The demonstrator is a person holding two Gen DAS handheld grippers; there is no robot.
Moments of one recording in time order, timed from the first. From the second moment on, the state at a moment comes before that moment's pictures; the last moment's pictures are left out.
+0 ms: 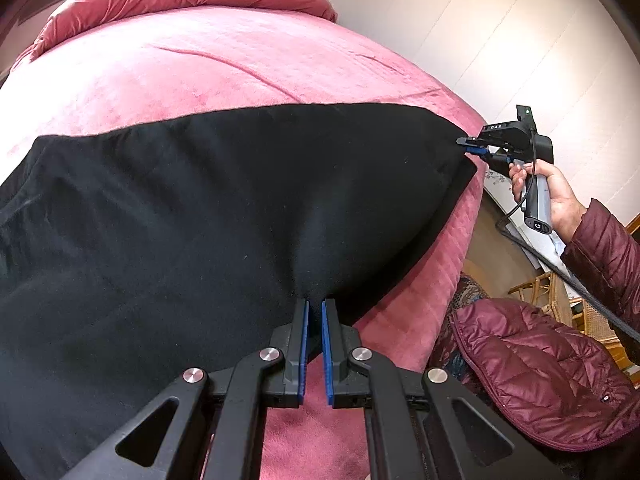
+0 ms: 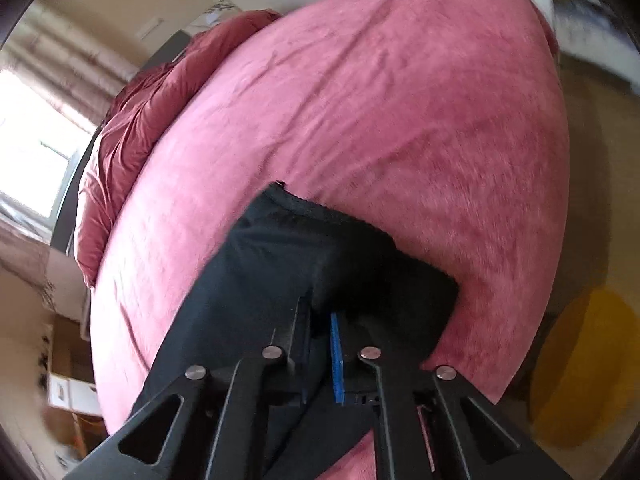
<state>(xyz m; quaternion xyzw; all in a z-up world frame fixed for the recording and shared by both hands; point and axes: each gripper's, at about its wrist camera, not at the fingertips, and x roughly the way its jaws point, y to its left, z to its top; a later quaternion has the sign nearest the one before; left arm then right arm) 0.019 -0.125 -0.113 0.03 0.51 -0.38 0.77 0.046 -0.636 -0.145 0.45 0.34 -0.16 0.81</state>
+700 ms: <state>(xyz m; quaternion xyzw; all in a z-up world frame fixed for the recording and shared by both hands) 0.023 -0.107 -0.121 0.00 0.54 -0.38 0.75 0.011 -0.636 -0.159 0.45 0.37 -0.16 0.80</state>
